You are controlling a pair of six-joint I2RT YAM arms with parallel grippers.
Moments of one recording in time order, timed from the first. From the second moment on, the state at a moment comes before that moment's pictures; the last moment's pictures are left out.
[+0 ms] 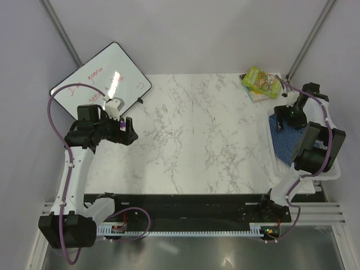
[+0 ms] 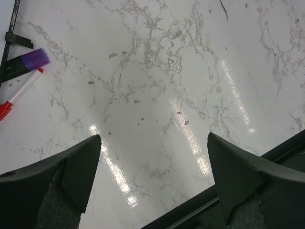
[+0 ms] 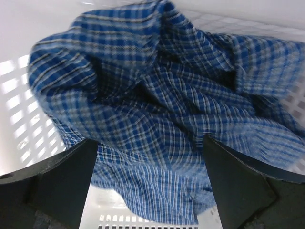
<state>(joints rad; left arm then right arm) 0.05 1.03 1.04 -0.79 0.48 0.21 -0.40 1.82 1.50 -0.90 -0.12 -0.48</state>
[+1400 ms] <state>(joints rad) 0.05 1.02 1.20 -0.78 0.43 0.06 0.14 1.50 1.94 -0.39 -0.88 0.43</state>
